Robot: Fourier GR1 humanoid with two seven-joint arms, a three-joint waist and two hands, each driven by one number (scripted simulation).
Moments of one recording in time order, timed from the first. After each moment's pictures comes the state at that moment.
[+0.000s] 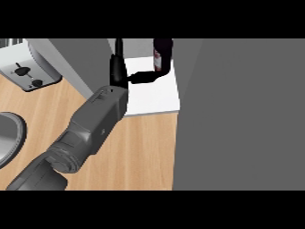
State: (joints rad) left arm -1.16 0.01 -0.42 -0.07 0.79 0.58 -0.74; right arm 0.04 -0.14 -0.21 -2.30 -0.53 0.42 0.32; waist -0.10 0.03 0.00
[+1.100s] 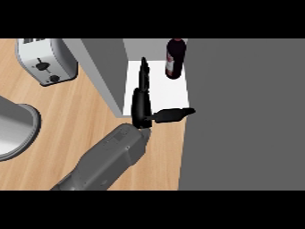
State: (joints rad) left arm -0.75 0.00 -0.70 -0.79 0.88 0.77 -0.77; right arm 0.07 -0.13 -0.21 -2.33 -0.50 0.37 0.34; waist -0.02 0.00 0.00
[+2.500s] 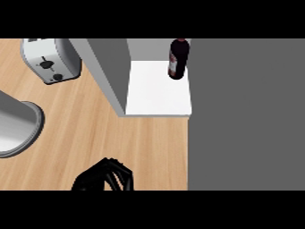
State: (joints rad) left arm -0.03 0.46 -0.92 -1.78 0.63 0.84 -0.65; right arm 0.20 -0.28 -0.28 -2.33 -0.51 0.59 0.29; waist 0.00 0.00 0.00
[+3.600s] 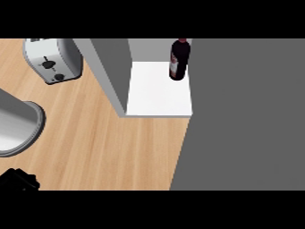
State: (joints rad) left arm 0.33 0.87 -0.54 -1.94 0.83 0.48 -0.79; right arm 0.30 -0.20 0.31 -2.35 -0.56 0.79 0.35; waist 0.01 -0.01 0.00
